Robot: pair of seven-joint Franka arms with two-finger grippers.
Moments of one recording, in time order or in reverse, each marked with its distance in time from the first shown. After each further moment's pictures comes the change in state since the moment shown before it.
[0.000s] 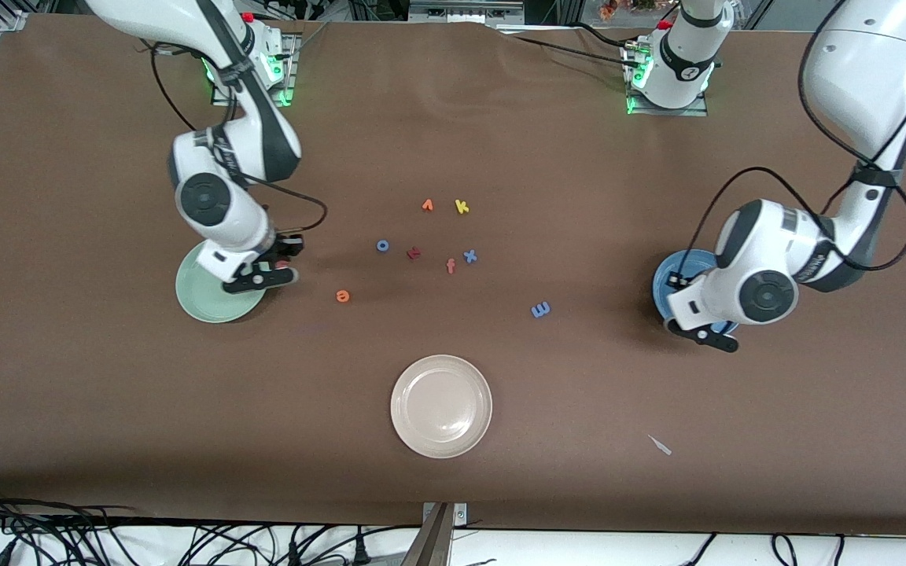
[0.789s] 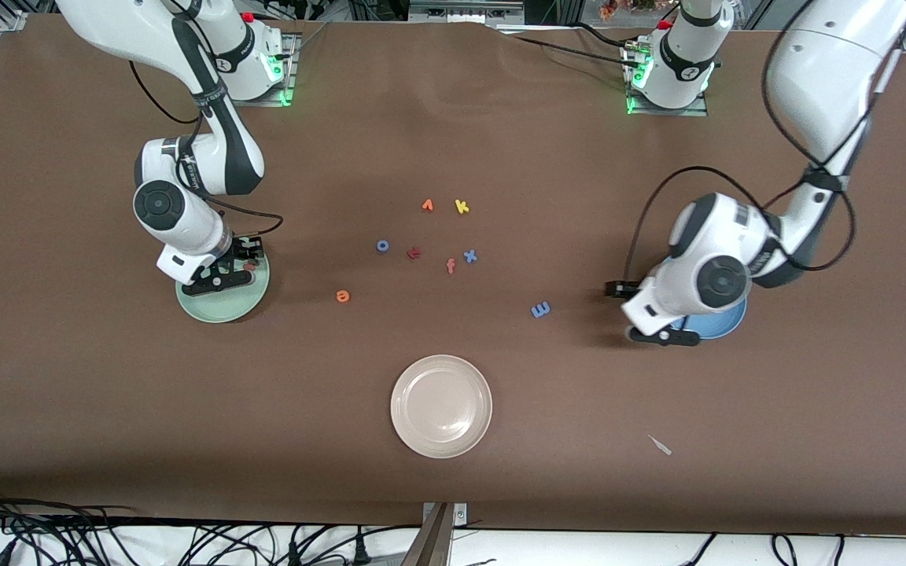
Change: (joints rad) left arm -0.189 0.016 -0.035 -0.010 -0.168 0.201 -0.523; right arm -0.006 0.038 -0.076 -0.125 0.003 0.203 -0.086
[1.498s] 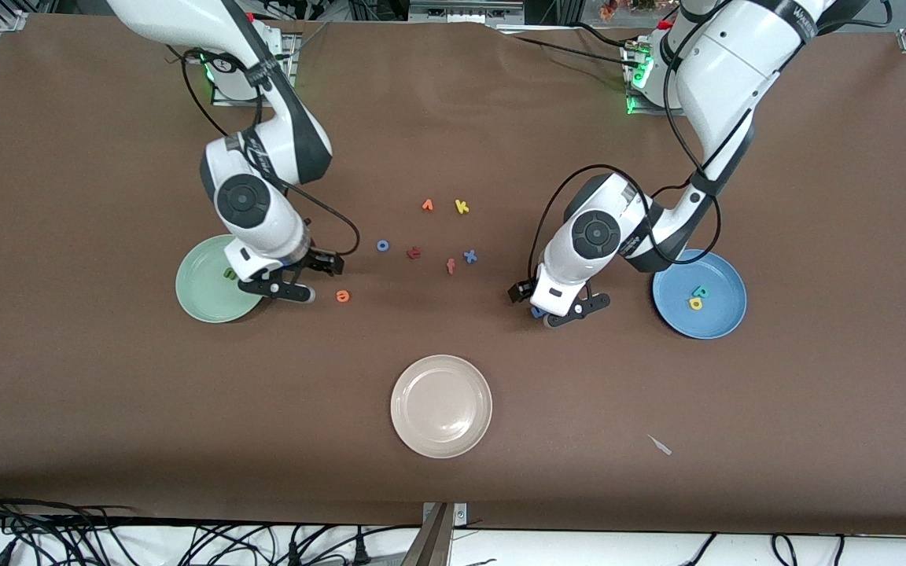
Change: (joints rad) left arm -0.212 0.089 0.014 -0.006 0.040 0.274 -0.613; right arm 0.038 0.094 0.215 0.304 0.005 -0.173 0.689
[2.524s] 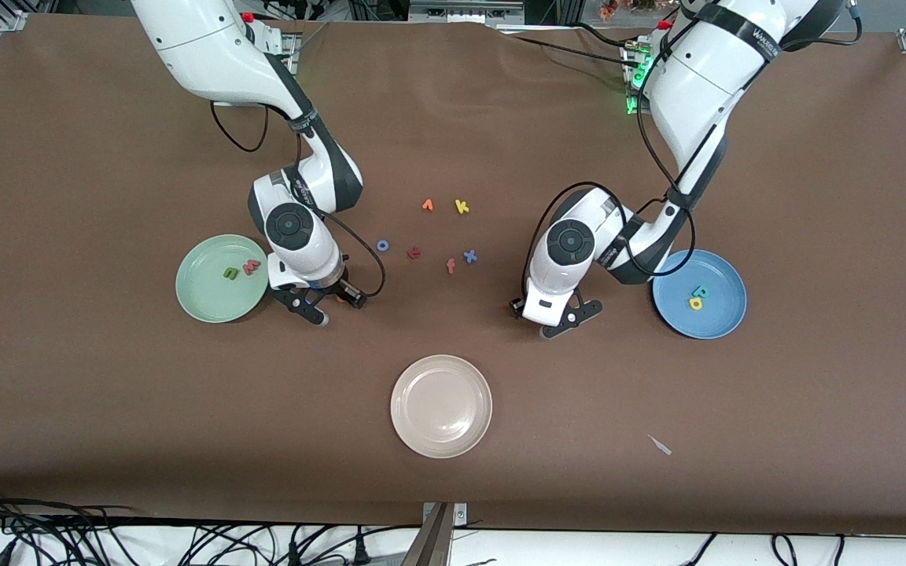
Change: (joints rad) left arm -0.139 0.068 0.133 0.089 0.053 0.013 -0.130; right arm 0.034 0.189 0.001 0.039 0.003 0.241 0.385
